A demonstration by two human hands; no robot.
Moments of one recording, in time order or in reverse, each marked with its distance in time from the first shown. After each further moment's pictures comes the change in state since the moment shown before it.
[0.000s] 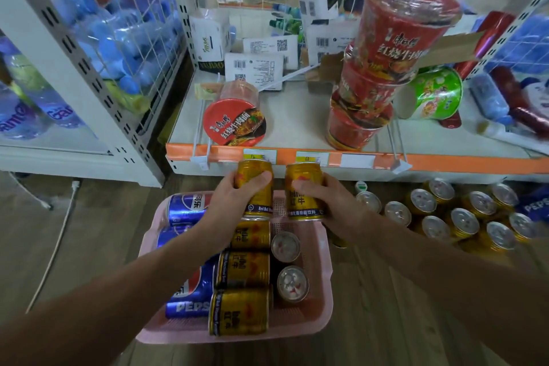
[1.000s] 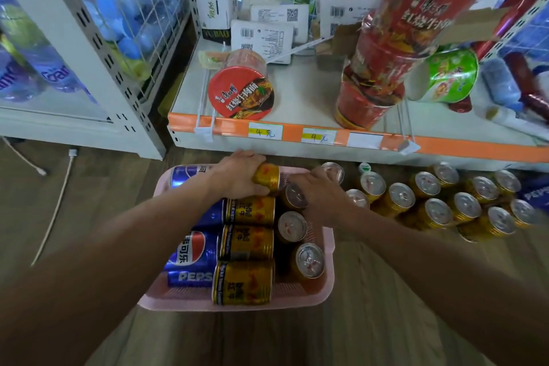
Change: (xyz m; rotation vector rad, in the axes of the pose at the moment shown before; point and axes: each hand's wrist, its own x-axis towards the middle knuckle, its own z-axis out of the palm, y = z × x) left_hand 0.065 -0.009 -0.025 1.524 -0.300 0.309; right_hand 0.030 0.059 -0.018 -1.782 0.025 -0.268
